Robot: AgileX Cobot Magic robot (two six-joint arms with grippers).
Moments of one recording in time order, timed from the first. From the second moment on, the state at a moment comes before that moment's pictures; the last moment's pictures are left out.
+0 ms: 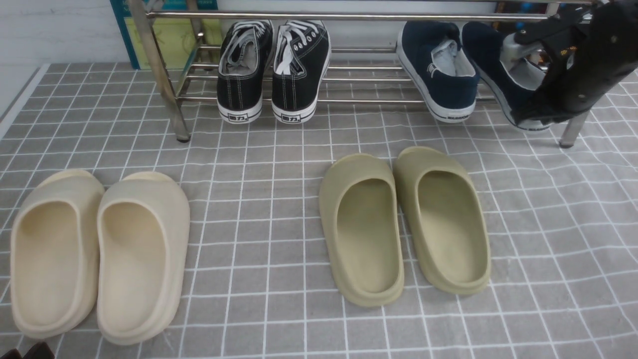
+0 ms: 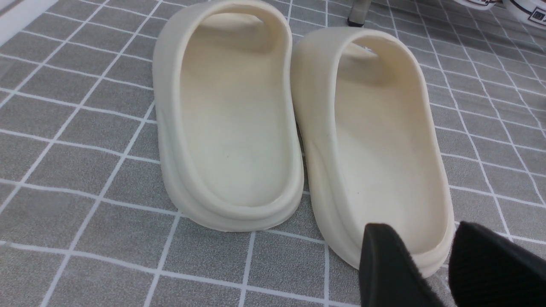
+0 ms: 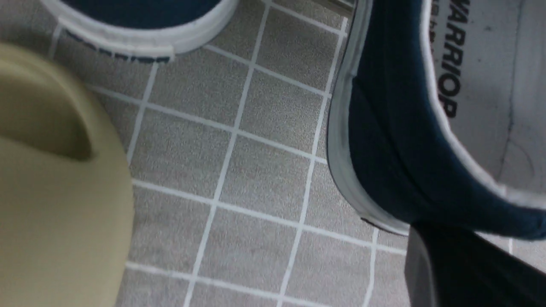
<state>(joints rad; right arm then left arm) 0.10 1.99 -1.64 -0.17 0.69 -0.07 0.03 -0.01 0.03 -0.01 0.36 -0.24</state>
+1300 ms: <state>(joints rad) 0.10 1.02 -1.20 0.01 0.65 -0.03 0.03 -0.01 0.03 -0.01 0.36 -0.24</state>
